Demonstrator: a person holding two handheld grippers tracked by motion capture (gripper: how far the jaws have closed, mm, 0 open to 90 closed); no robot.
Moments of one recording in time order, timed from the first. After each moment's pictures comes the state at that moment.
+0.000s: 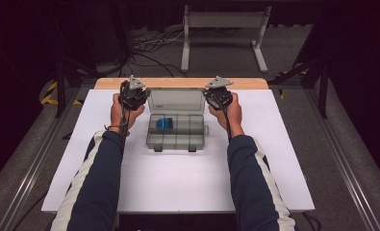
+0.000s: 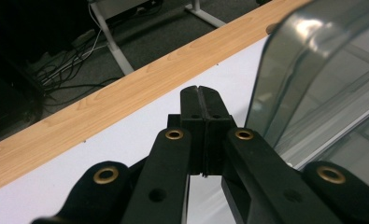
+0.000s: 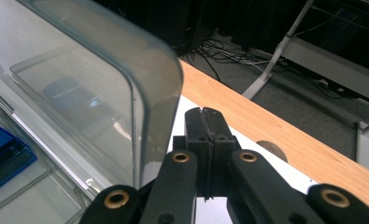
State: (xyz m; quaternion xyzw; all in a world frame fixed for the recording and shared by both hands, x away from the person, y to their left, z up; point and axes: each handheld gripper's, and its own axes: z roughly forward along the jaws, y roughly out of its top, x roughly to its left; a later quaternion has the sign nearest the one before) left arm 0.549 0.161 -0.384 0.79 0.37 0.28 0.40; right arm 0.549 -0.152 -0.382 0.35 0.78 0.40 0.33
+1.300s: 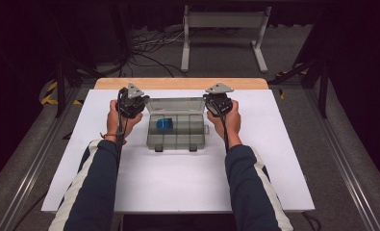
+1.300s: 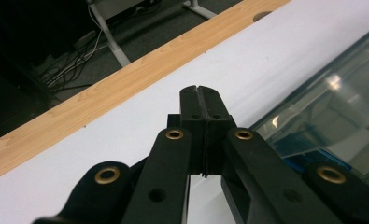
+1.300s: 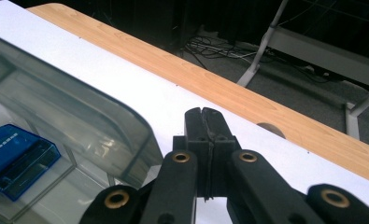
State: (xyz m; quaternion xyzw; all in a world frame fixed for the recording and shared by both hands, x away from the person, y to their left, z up) left arm 0.519 0.163 -0.384 0.80 0.36 0.29 0.39; right arm 0.518 -0.144 -0.380 0.40 0.76 0.40 0.33
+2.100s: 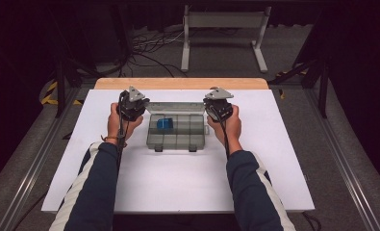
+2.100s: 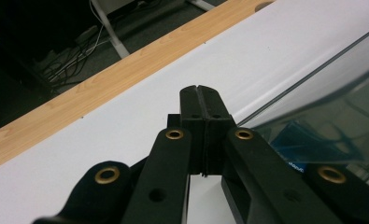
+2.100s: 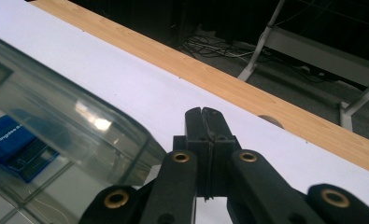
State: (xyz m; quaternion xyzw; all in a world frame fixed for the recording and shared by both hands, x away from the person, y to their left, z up) left arm 0.514 0.161 -0.392 0.80 0.36 0.29 0.38; right arm 0.501 -0.142 -0.385 0.39 0.76 0.39 0.34
